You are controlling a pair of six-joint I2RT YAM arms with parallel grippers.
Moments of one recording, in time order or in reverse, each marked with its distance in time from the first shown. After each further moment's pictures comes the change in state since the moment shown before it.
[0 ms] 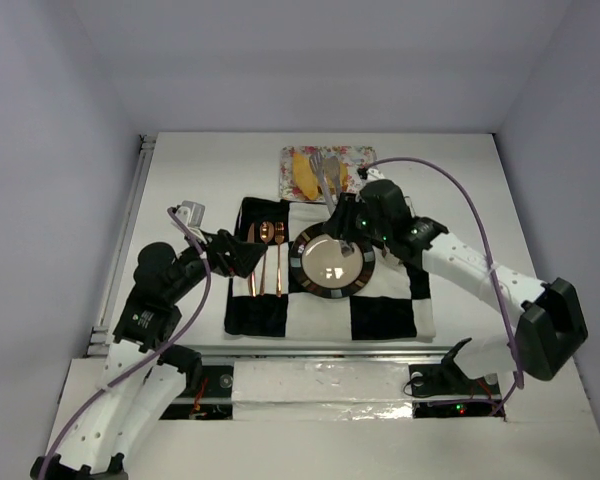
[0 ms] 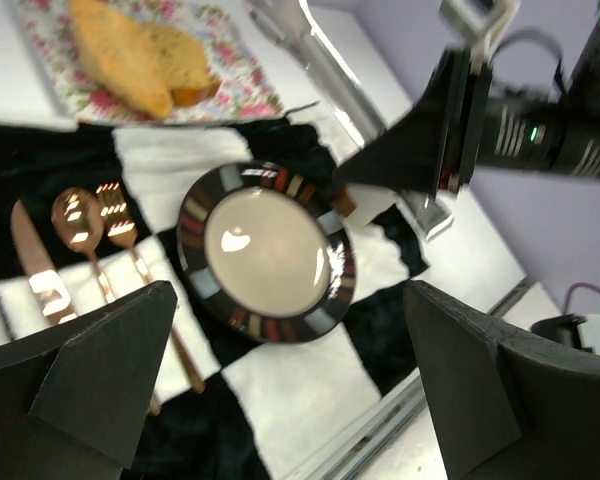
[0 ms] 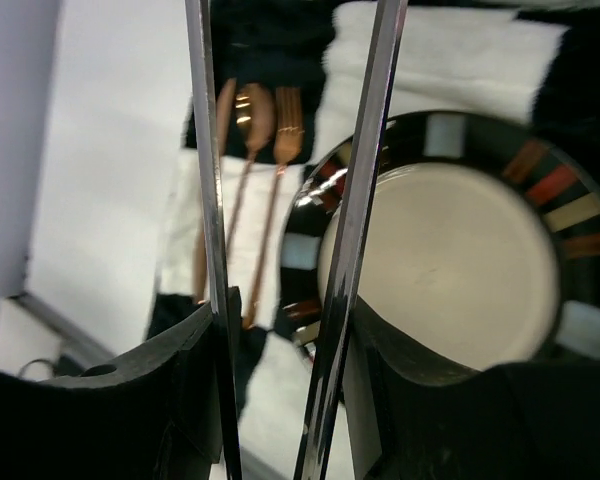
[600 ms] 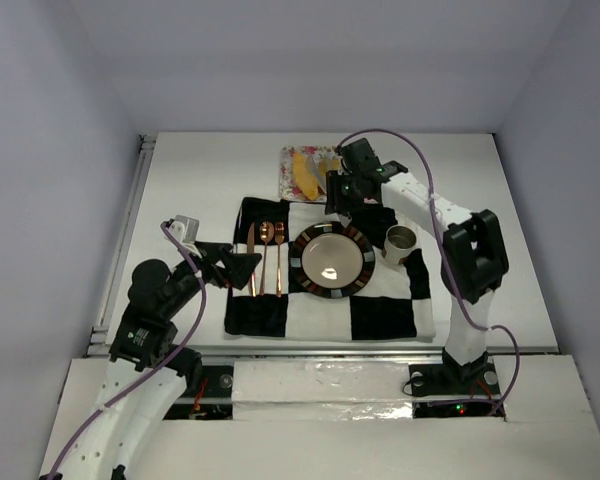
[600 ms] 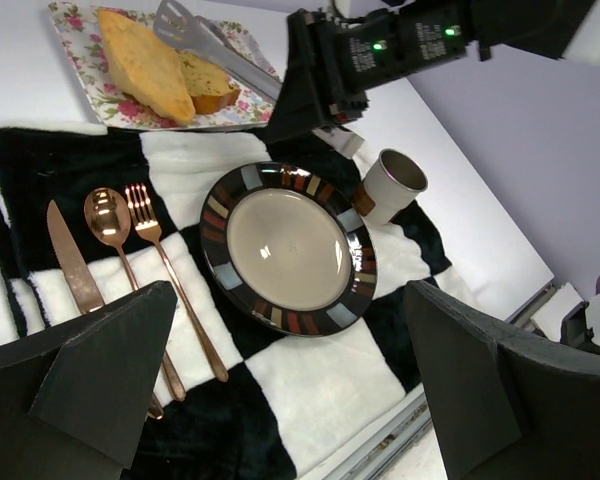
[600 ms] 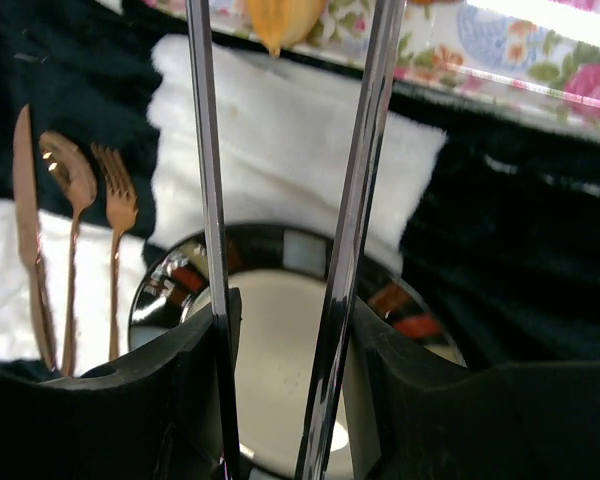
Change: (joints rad) left arm 0.000 -0.141 -0.077 -0.060 -0.049 0.061; right arm -0.184 0.579 0.577 -0.408 -0.092 -0.314
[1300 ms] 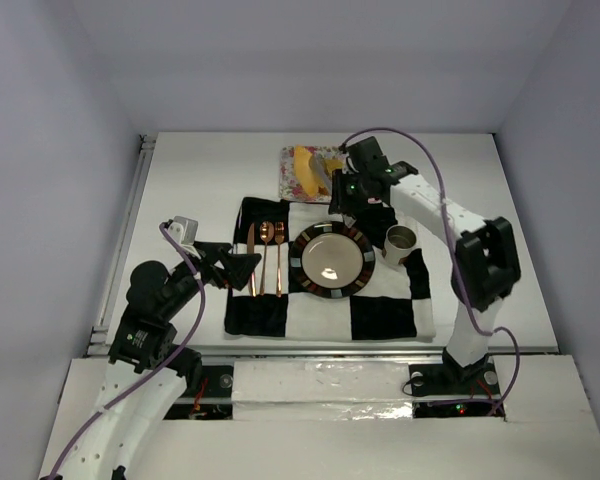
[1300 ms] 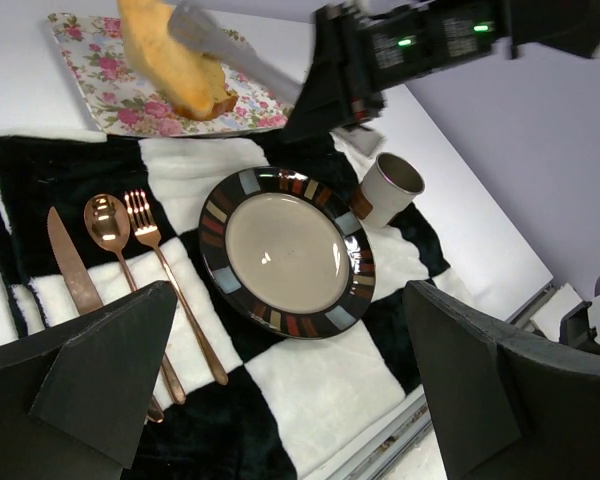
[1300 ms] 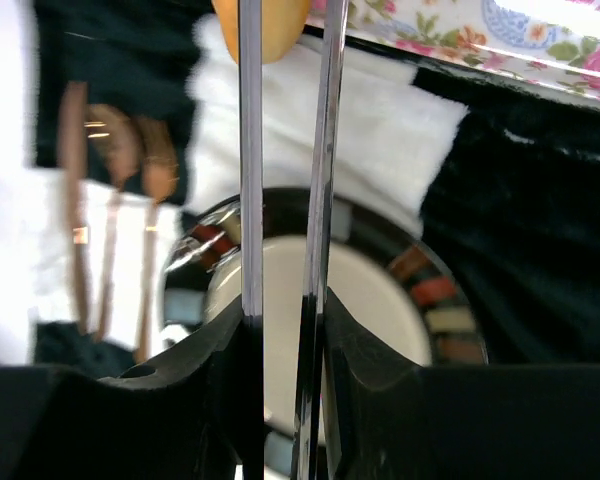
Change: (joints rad) left arm 0.000 -0.016 0.000 0.002 0.003 0.005; right arm -0.009 0.002 0.023 -0.029 -0.048 -0.005
